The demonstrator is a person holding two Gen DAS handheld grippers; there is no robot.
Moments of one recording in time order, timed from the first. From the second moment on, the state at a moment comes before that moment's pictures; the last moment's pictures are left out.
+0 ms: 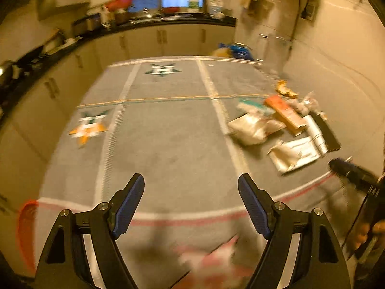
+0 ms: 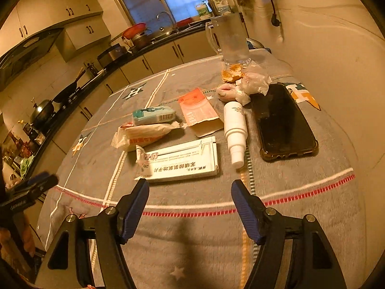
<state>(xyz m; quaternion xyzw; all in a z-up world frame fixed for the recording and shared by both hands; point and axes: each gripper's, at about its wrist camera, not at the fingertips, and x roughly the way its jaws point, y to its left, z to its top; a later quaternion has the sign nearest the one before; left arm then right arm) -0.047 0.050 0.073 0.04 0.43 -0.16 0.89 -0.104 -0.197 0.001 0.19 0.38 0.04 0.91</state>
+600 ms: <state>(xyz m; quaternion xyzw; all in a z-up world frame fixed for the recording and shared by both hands) 0.048 -0.053 0.031 0.08 0.45 -0.27 0.85 -0.044 -0.213 -0.015 0.19 0.40 0.02 0.90</state>
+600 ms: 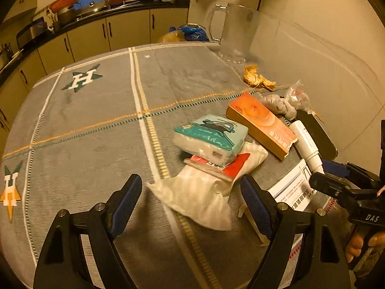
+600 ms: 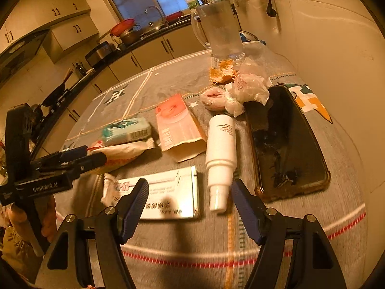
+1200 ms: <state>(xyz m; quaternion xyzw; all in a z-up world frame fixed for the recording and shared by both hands) -0.022 -0.002 0.062 0.05 0.43 -0.21 0.88 -0.055 -0.228 -0.013 0.21 0.40 0.00 0.89</state>
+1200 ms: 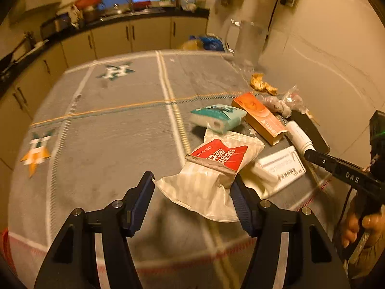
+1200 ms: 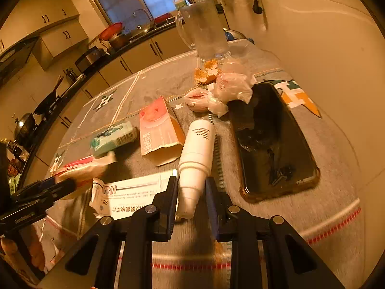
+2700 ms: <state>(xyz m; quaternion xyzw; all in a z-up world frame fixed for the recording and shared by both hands) -0.118 0.134 0.024 0.00 0.43 -0.10 0.90 -0.111 -0.139 -0.015 0.16 0.43 0.06 0.89</state>
